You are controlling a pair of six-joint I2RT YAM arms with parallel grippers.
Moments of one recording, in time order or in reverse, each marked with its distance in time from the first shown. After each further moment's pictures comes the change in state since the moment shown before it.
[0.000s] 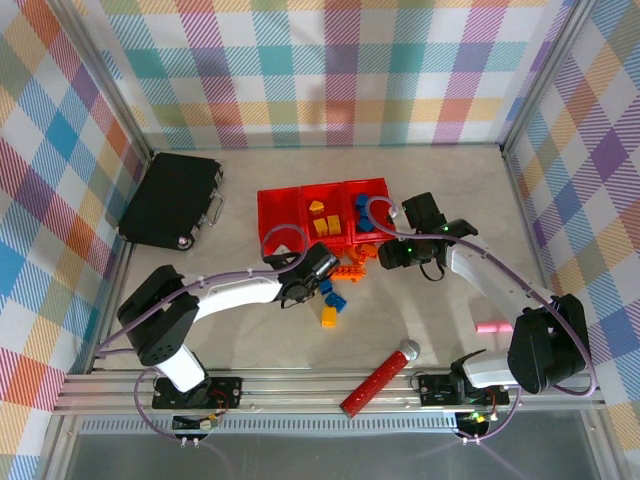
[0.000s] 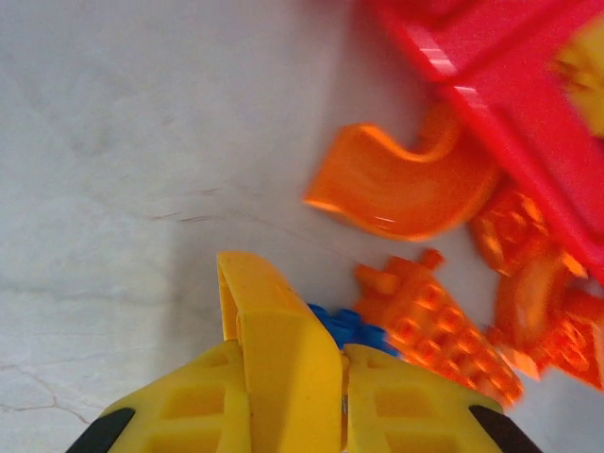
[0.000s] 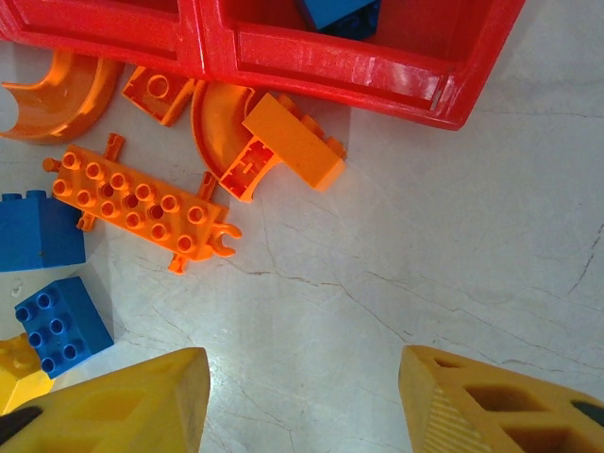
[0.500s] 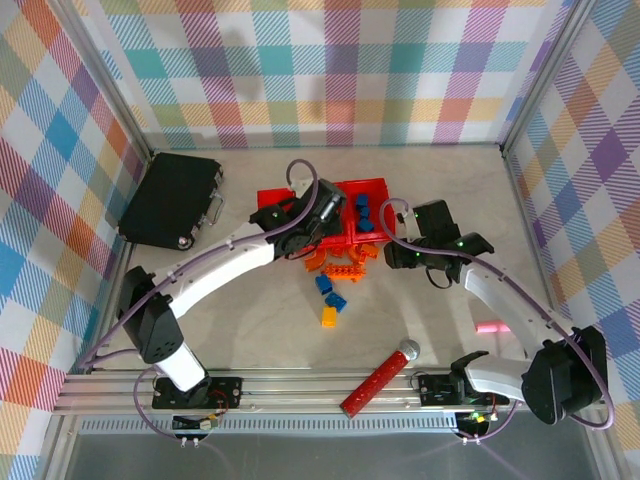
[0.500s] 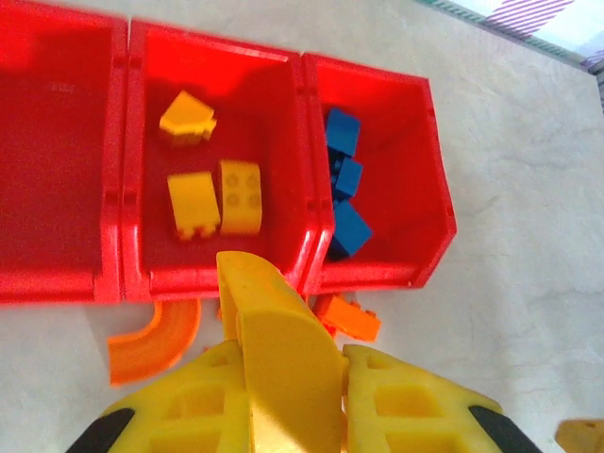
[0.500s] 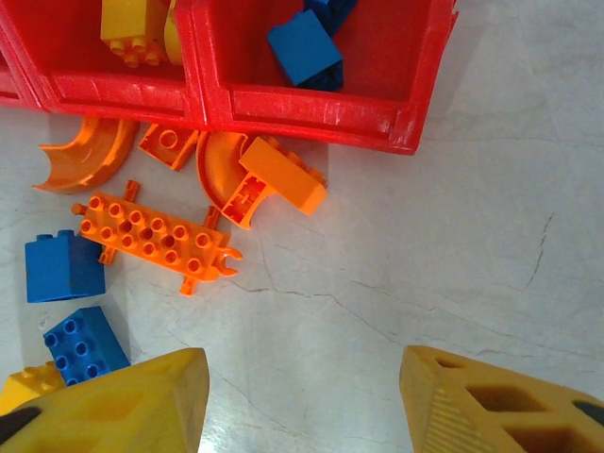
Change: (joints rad) left arm 0.070 0.034 0.503 -0.174 -0.019 0.752; right arm 0.000 -0.165 -0.085 0.060 0.040 0.086
